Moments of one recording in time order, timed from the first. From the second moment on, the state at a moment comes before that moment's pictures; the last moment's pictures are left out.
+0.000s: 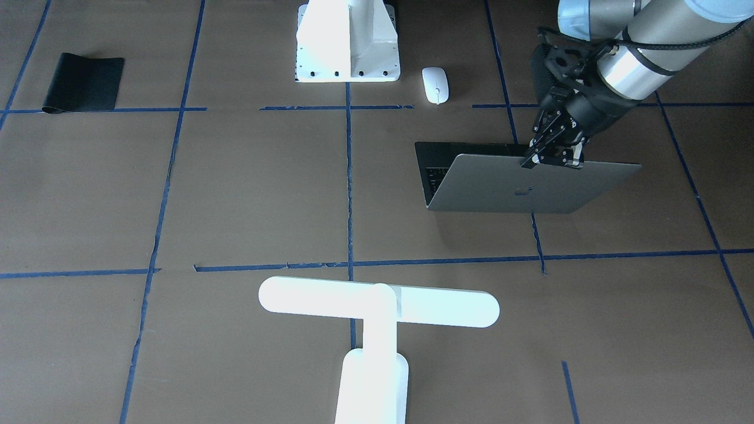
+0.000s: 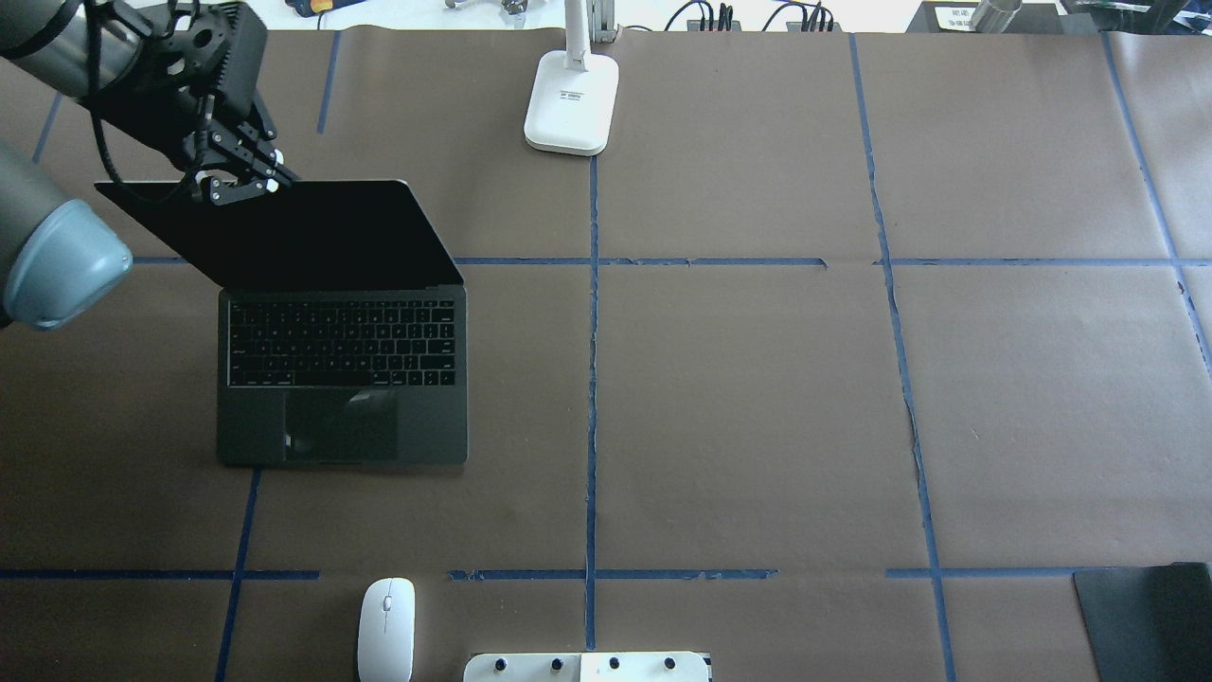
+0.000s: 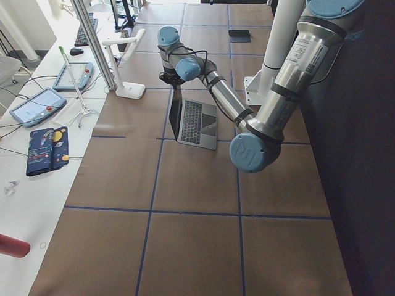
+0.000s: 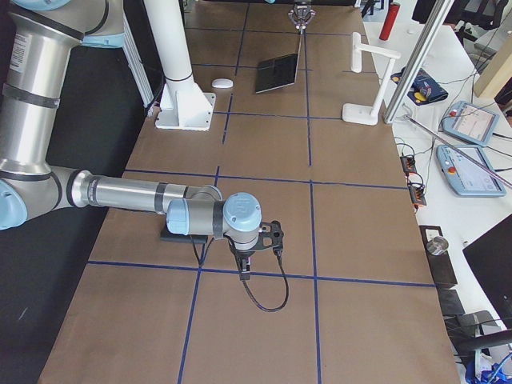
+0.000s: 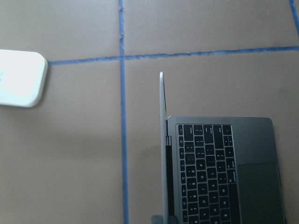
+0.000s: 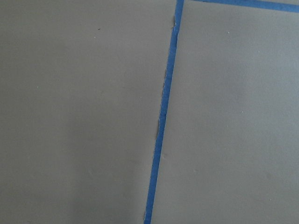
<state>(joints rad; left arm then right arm) -1.02 -2.11 -1.85 -1.59 -2.36 0.68 1.54 -1.88 1.81 -1.50 2.39 -0.11</state>
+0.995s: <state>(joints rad) -0.78 -2.54 -1.48 -1.55 -2.04 0.46 1.54 -1.88 1.79 -1.50 2.39 -0.11</state>
